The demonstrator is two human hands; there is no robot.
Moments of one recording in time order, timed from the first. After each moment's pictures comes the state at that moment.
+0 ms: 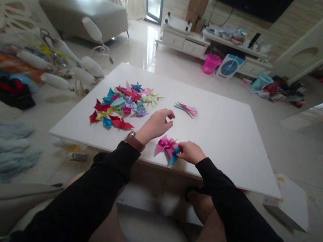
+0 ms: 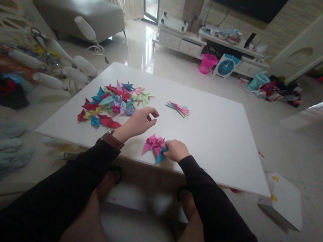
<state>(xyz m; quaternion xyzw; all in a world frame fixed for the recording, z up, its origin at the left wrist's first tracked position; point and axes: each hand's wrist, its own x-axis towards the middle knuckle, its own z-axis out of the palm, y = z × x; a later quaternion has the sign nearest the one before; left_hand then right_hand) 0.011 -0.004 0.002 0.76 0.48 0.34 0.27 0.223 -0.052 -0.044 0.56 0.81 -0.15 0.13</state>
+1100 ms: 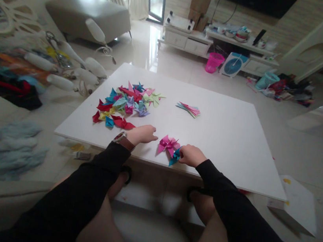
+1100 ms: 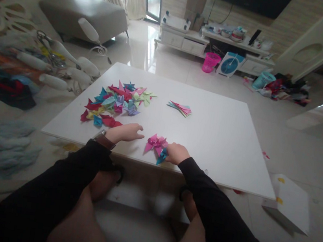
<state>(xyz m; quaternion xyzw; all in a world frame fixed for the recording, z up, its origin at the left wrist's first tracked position) -0.032 -0.007 -0.033 0.79 0.55 -0.12 0.23 0.216 -0.059 -0.042 0.51 0.82 -0.14 0.21</state>
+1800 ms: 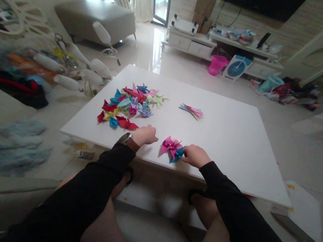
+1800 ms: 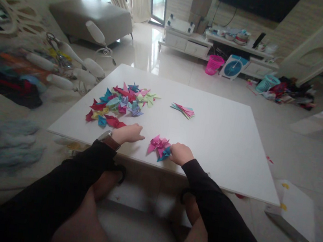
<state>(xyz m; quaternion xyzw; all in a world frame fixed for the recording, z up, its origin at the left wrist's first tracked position) -0.032 -0.014 -0.027 0.75 0.61 -0.14 0.22 0.219 -0.056 -0.040 0.53 0.82 -0.12 0.20</state>
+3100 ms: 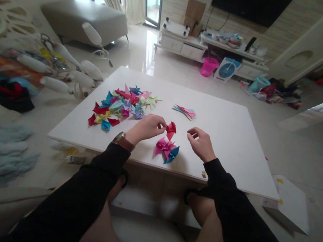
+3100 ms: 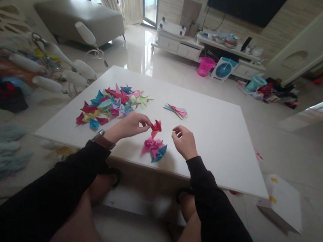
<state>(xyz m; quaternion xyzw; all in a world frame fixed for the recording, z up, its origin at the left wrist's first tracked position) -0.014 -0.005 0.008 0.82 0.43 0.27 0.27 0.240 -0.043 0.000 0.62 0.72 -0.19 -0.23</state>
